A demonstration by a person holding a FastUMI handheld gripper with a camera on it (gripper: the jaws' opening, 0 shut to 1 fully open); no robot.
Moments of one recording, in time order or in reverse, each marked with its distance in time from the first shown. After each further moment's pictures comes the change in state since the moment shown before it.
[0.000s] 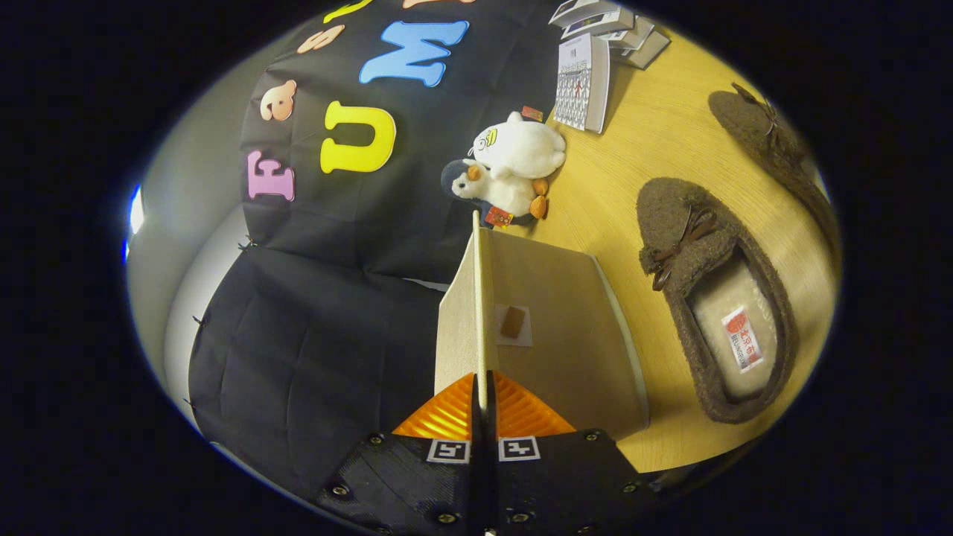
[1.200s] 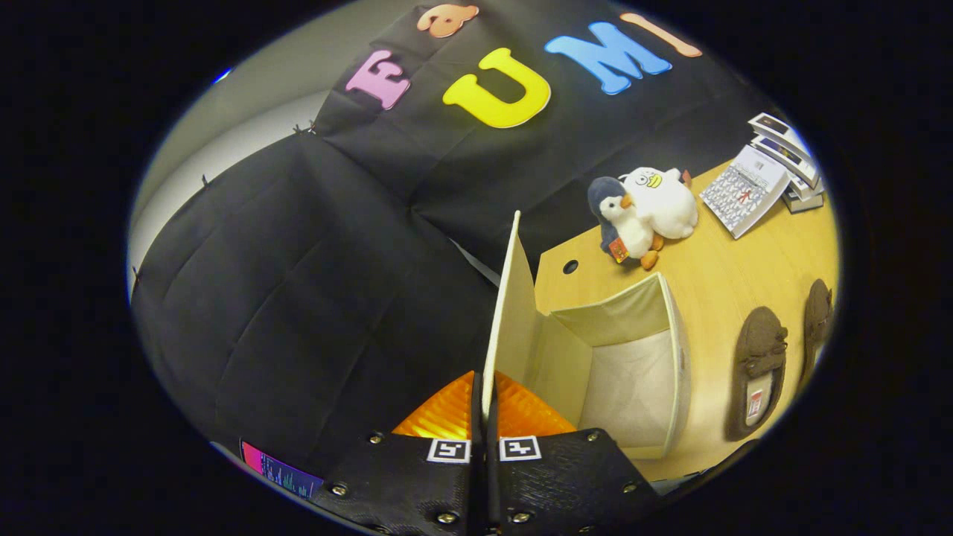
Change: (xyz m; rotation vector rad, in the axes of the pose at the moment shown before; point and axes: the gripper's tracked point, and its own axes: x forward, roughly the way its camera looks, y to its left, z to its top) arm 0.046 0.179 -0.047 -0.523 0.066 -0.052
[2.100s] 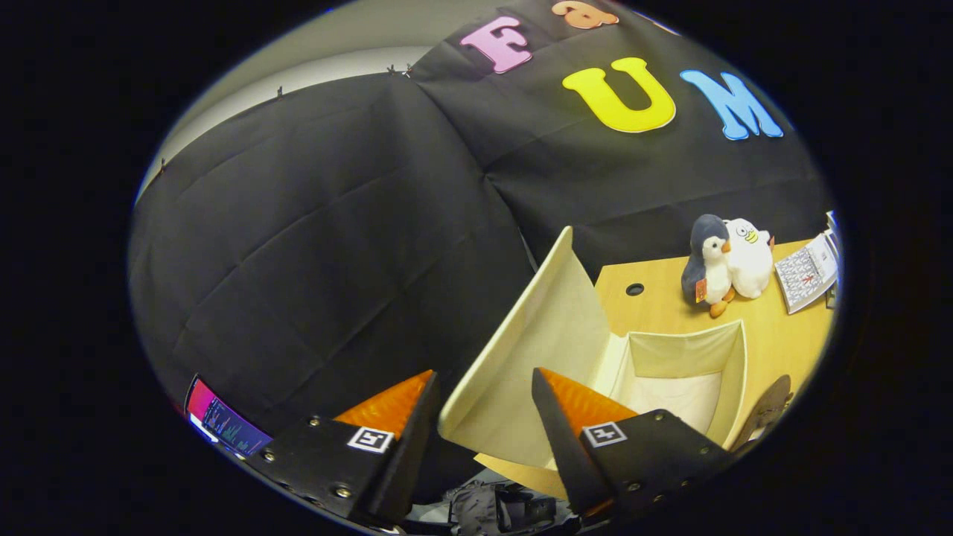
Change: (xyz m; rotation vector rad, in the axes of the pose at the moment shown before) arm 0.051 0.083 -0.030 -0.349 0.044 0.080
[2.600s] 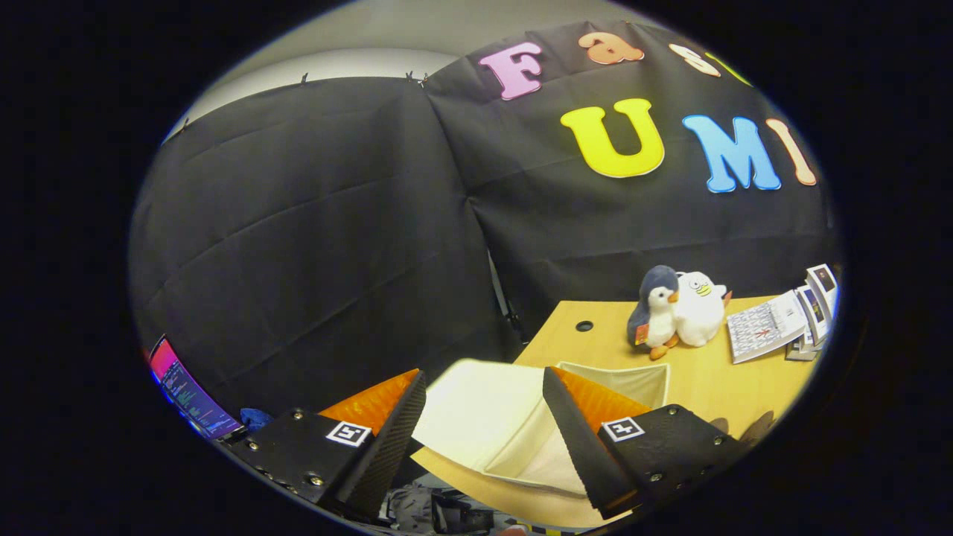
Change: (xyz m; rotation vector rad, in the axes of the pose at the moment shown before) arm -0.059 -0.069 0.023 -0.146 -0.108 -0.161
